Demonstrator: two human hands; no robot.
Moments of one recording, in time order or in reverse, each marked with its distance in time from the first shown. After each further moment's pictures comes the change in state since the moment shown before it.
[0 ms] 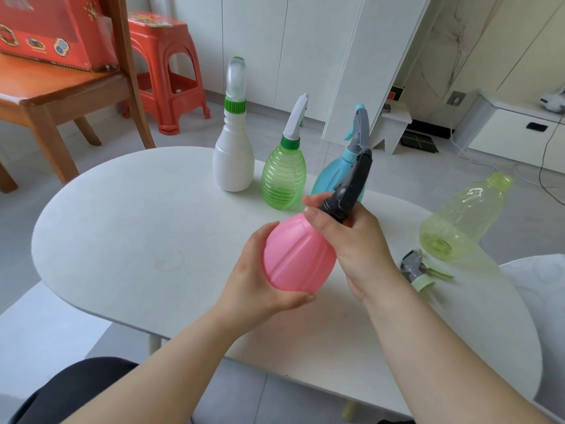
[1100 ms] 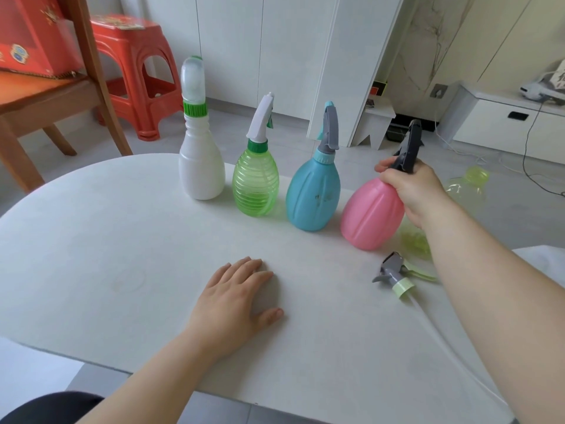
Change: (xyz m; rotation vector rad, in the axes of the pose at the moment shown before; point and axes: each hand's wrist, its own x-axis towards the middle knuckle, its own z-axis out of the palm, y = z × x) left_hand 0.014 -0.038 0.016 0.838 -0.198 0.140; right_hand 0.095 0.005 -0.128 -0.280 0.331 0.151
